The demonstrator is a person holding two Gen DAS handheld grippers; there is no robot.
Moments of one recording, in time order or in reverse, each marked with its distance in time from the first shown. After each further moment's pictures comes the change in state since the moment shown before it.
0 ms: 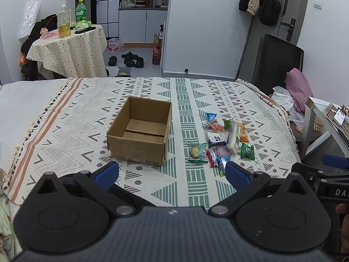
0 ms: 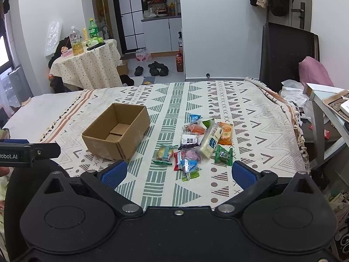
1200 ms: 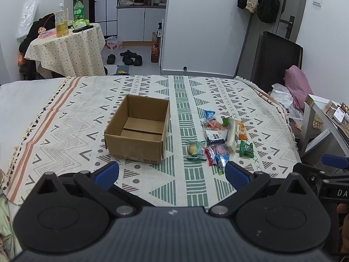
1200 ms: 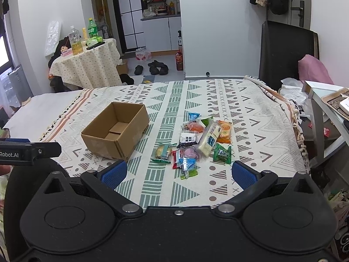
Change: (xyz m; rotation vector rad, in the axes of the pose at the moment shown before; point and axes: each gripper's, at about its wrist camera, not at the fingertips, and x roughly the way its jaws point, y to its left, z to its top) left arm 0.001 -0.002 0.000 0.008 0.009 -0.008; right arm 0.000 -0.004 -0.002 0.001 0.008 0.003
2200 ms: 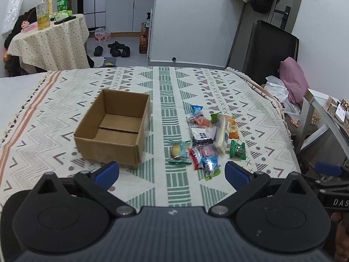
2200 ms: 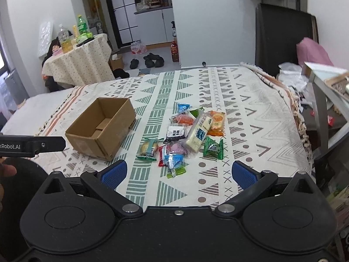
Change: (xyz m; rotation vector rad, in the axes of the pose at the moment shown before) left arm 0.069 -0.036 0.021 0.008 0.057 -0.055; right arm 0.047 -0.054 -0.003 0.068 0.051 0.028
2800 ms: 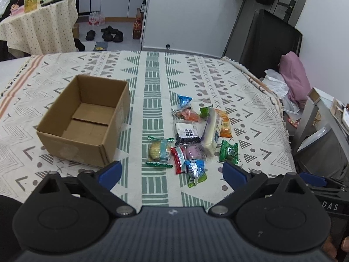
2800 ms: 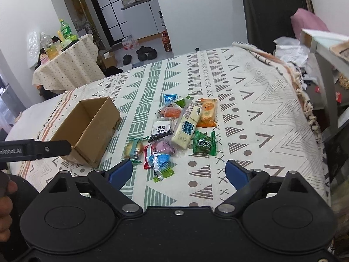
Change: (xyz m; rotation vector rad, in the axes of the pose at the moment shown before) left arm 0.076 -0.026 0.010 -0.048 0.081 -0.037; right arm 0.058 -0.051 0.003 0.111 0.058 0.033
